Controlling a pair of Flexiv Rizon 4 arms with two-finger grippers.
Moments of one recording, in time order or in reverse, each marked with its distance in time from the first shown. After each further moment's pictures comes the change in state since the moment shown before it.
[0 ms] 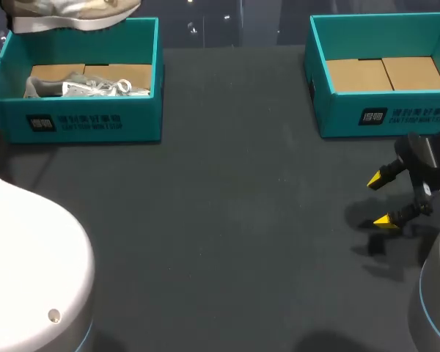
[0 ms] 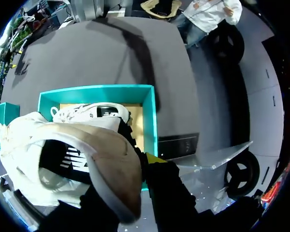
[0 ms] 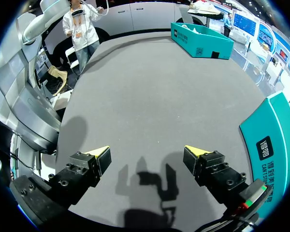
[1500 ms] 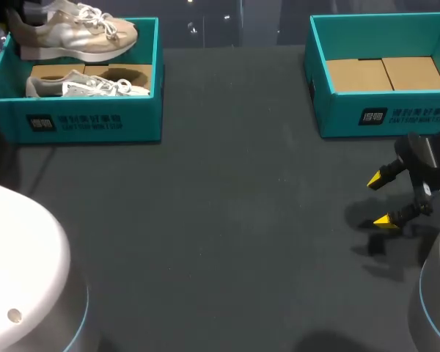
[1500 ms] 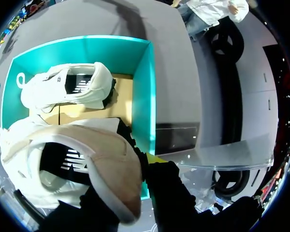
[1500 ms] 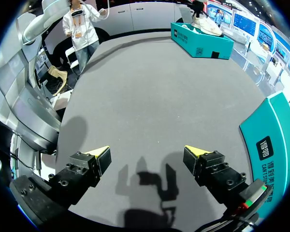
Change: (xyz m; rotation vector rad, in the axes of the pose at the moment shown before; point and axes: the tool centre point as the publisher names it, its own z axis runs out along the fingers) left arm 0.016 0.048 0.100 -0.060 0.105 -0.074; right arm 0.000 0.000 0.000 0.000 0.000 0.000
